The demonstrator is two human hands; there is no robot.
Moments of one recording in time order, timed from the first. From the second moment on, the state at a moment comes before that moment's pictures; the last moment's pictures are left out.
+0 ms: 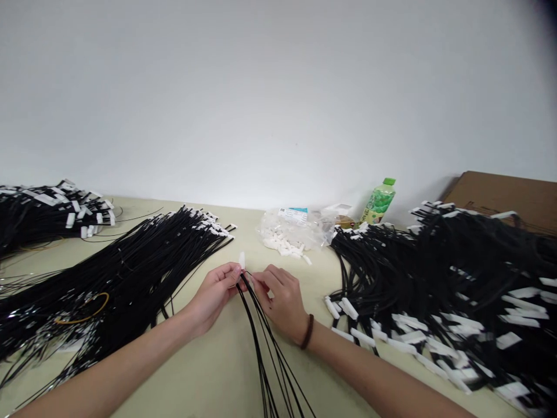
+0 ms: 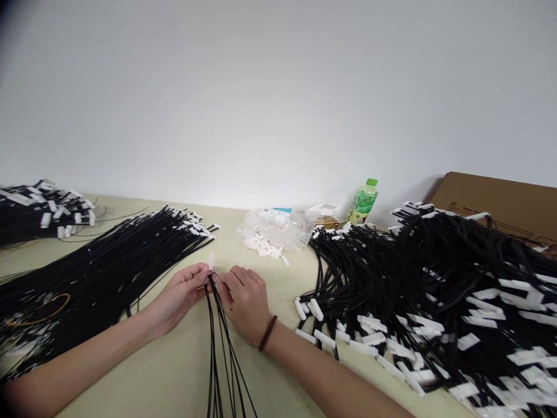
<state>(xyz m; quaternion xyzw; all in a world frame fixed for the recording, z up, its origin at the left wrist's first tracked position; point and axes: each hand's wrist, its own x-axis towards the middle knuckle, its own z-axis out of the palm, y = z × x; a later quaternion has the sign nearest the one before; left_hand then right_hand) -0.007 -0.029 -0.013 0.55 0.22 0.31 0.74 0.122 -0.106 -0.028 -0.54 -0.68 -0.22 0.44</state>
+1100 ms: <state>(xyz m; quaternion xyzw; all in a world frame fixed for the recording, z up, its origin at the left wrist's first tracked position) -0.007 -0.030 -0.012 0.56 0.24 0.32 0.73 0.121 -0.105 -0.028 -0.54 -0.69 -0.21 0.43</state>
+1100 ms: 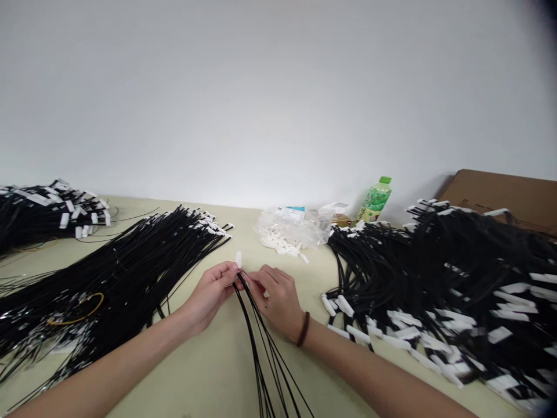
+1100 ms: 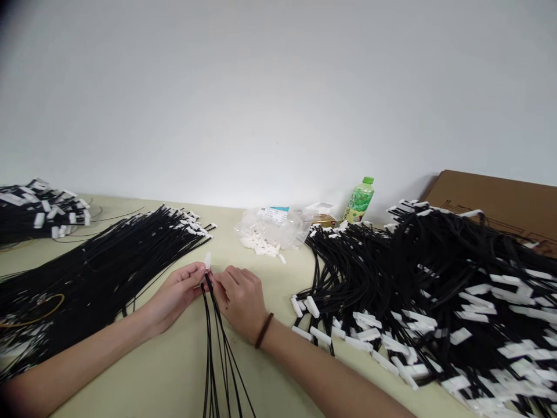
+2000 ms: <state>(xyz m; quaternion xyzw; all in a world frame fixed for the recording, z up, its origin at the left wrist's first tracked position) -0.007 -0.029 -0.014 0.56 0.23 0.32 0.73 0.121 -0.106 -0.028 -0.54 -0.70 -0.20 0.42</state>
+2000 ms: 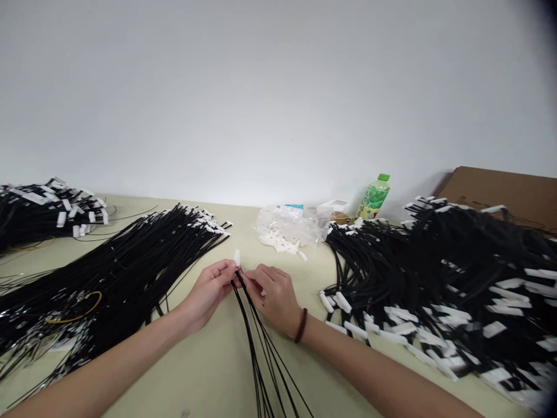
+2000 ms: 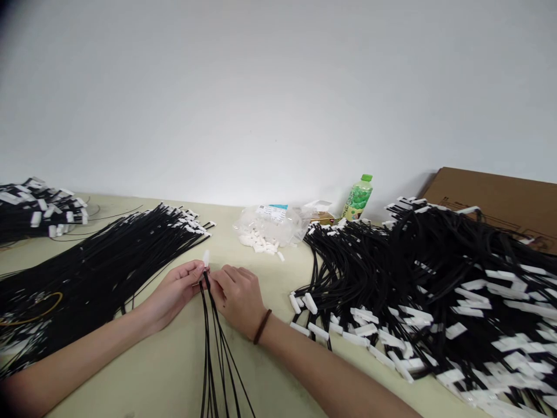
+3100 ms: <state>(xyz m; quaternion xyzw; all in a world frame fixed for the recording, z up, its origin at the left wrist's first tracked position) -0.007 -0.029 -0.015 0.56 0.23 0.32 0.73 0.121 -0.107 -0.027 -0.54 -0.71 -0.19 0.41</state>
